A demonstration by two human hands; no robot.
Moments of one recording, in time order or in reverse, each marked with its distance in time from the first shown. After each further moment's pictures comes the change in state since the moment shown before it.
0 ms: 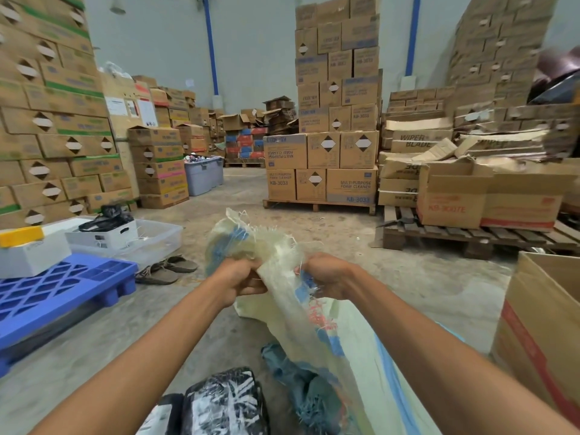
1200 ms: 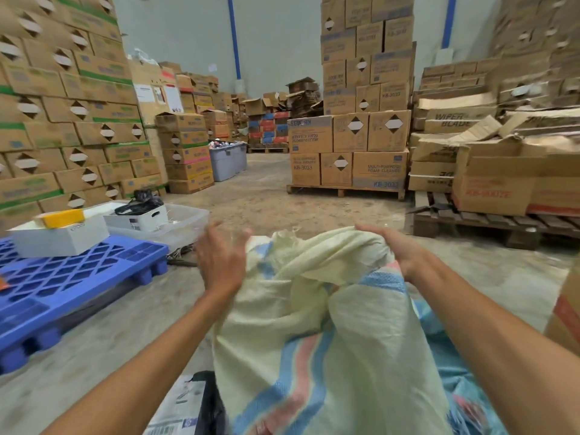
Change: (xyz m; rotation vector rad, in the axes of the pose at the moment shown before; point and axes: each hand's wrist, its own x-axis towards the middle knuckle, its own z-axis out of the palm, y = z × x) left_hand 0.011 -0.031 -0.064 0.491 0.667 0.597; right_hand -0.017 0.003 -0.040 0.623 -0.143 0.041
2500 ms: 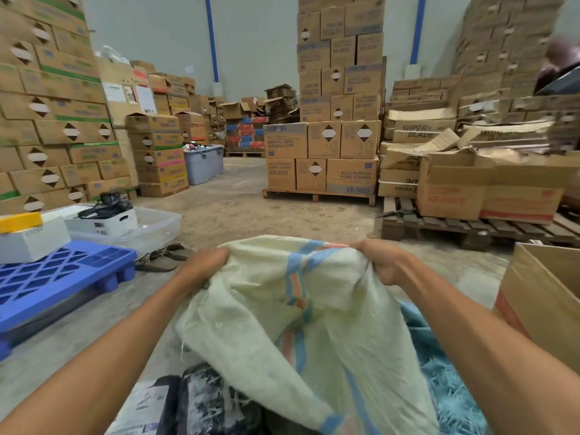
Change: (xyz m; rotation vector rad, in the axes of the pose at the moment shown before) left_hand 0.005 0.026 0.011 -0.040 -0.588 -0.382; right_hand -0.013 -0.007 -0.053 -0.342 0.059 0.012
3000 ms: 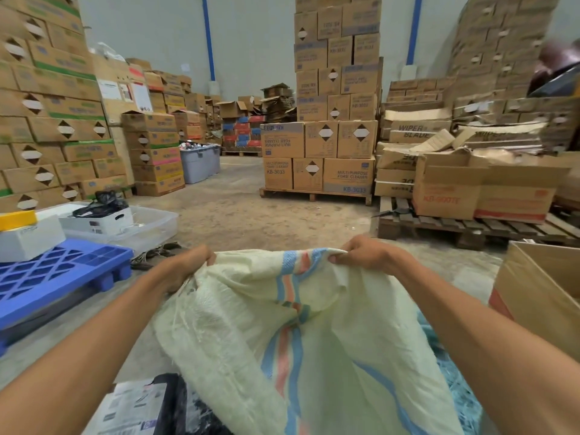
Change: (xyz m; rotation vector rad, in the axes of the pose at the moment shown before) left_hand -0.001 -0.003 -0.028 0.016 -0.234 -0.103; right_hand 0.001 -0.010 -0.001 -0.862 0.245 -0.152
